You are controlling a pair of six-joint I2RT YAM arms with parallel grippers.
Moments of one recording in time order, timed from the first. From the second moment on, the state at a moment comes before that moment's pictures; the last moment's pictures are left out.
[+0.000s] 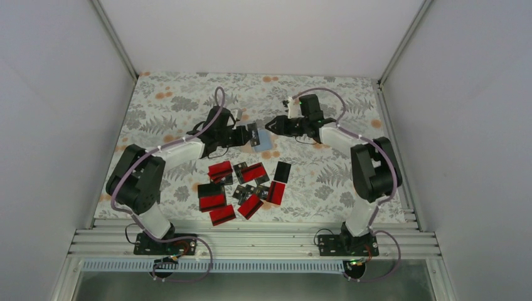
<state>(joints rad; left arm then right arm) -0.50 1.66 0.97 0.01 0.38 -0.61 0.37 1.77 1.13 -0.09 -0.67 0.48</state>
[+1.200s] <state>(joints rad) -0.43 1.80 0.96 0.04 0.37 -0.70 0.39 2.12 1.33 -0.17 -0.52 0.44</state>
